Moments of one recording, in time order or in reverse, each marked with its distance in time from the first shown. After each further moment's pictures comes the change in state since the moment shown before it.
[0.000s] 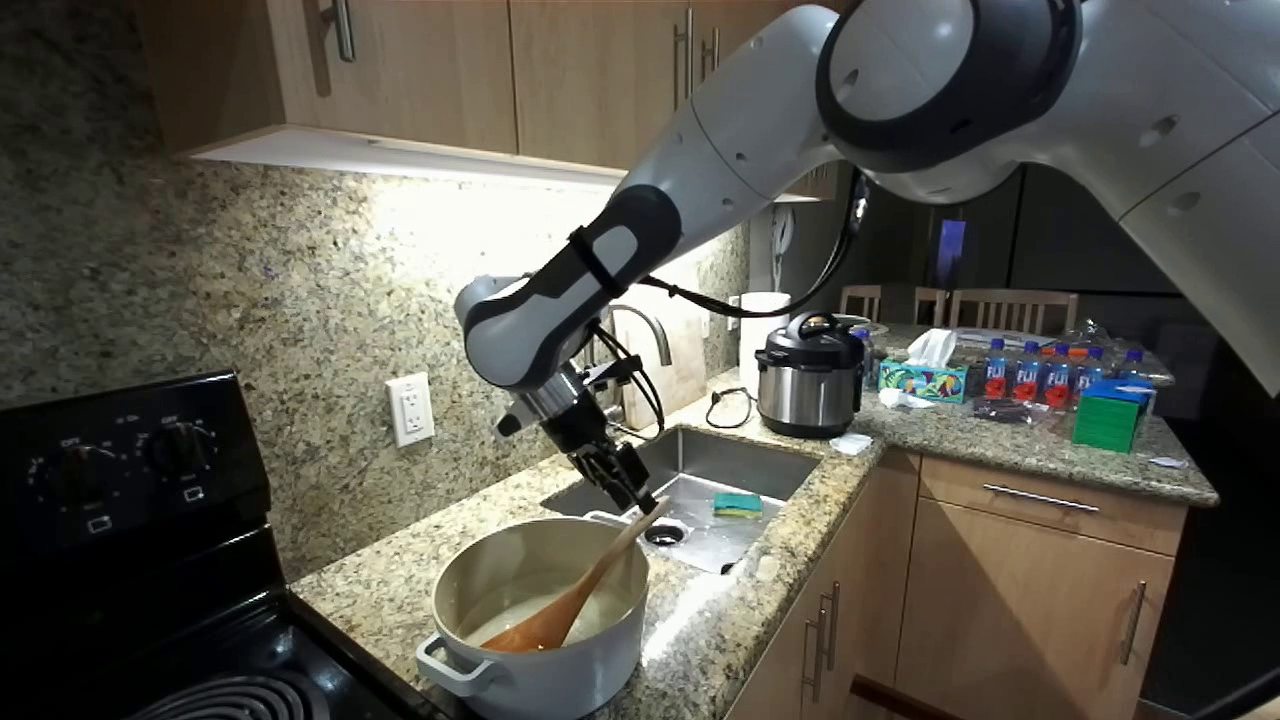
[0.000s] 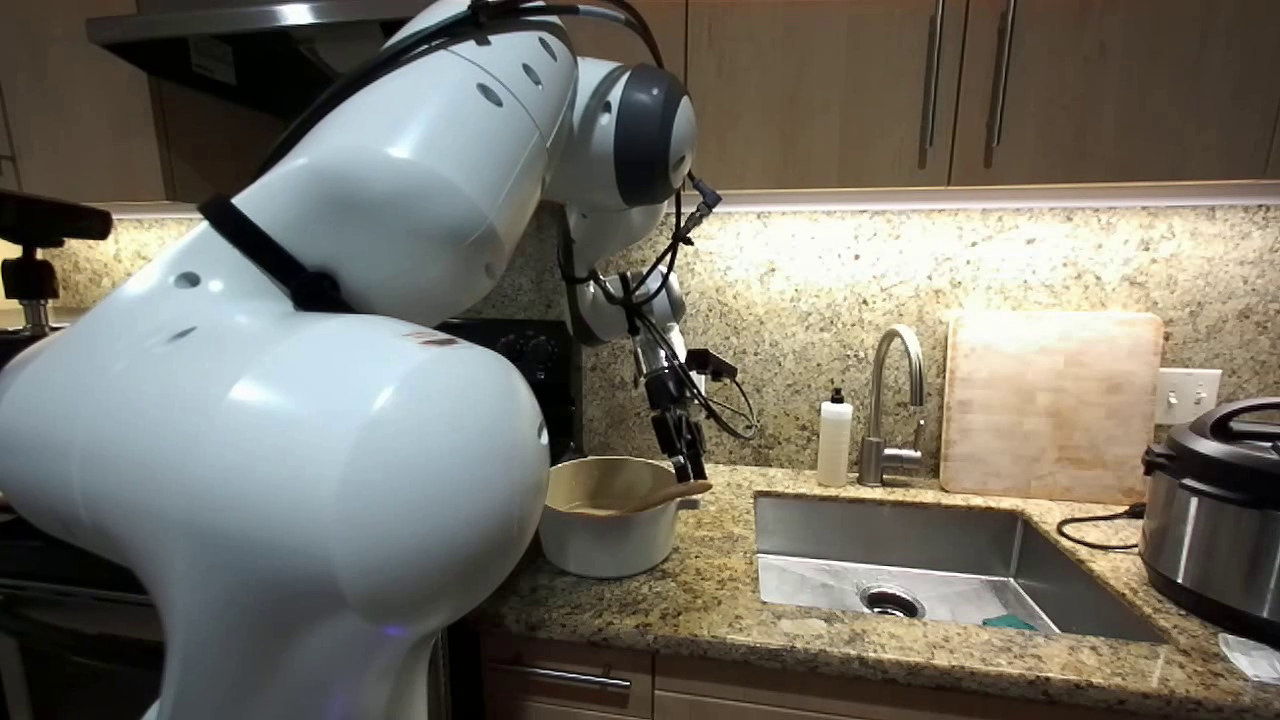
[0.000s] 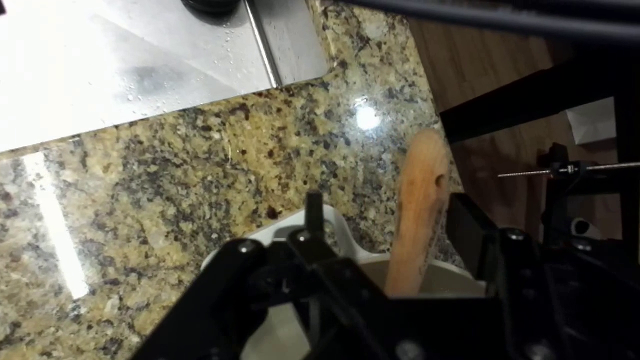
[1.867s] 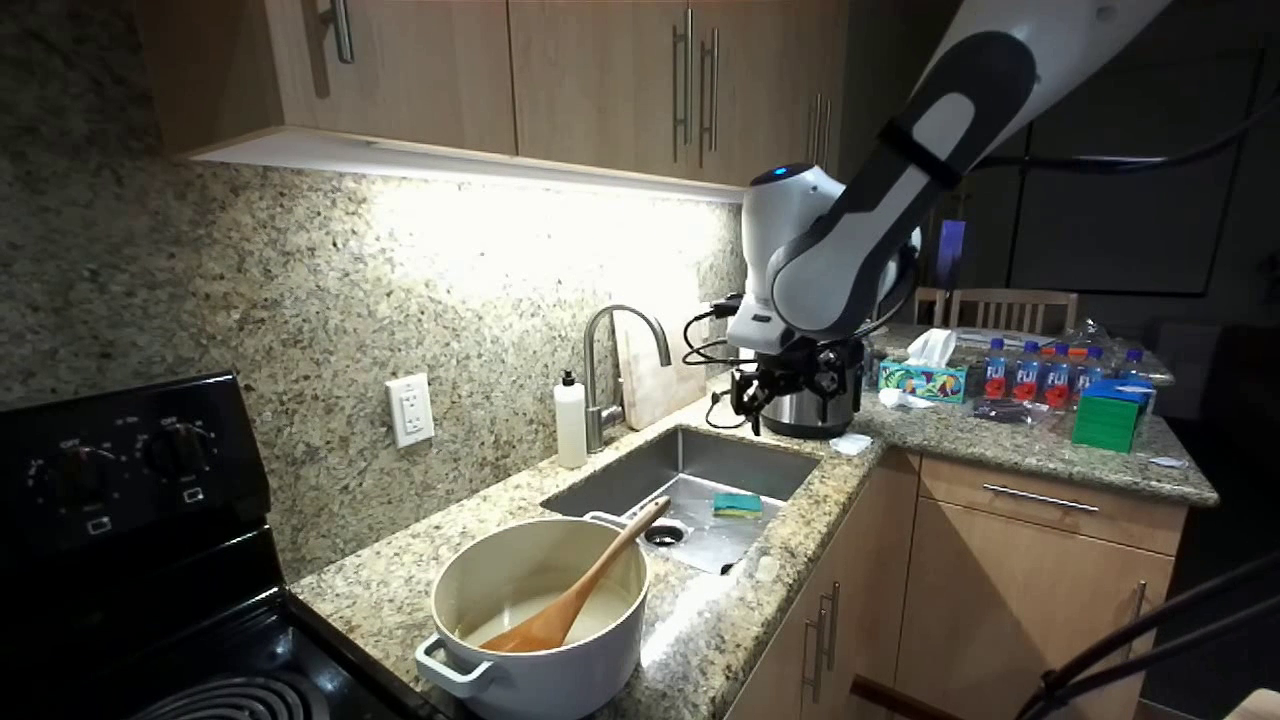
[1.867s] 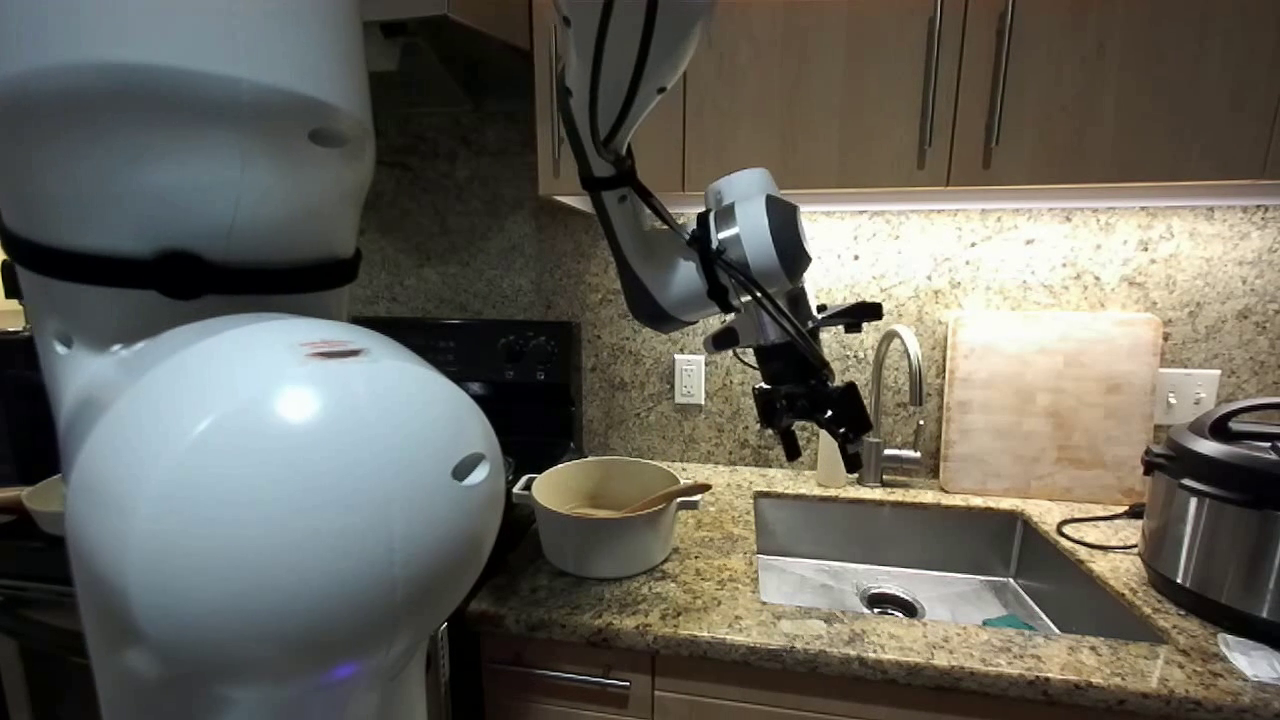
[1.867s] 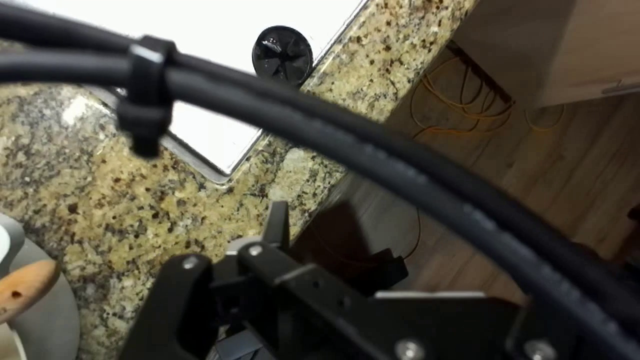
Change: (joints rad) arm -0.318 -0.741 -0.185 -0.939 -0.010 0.869 -1.242
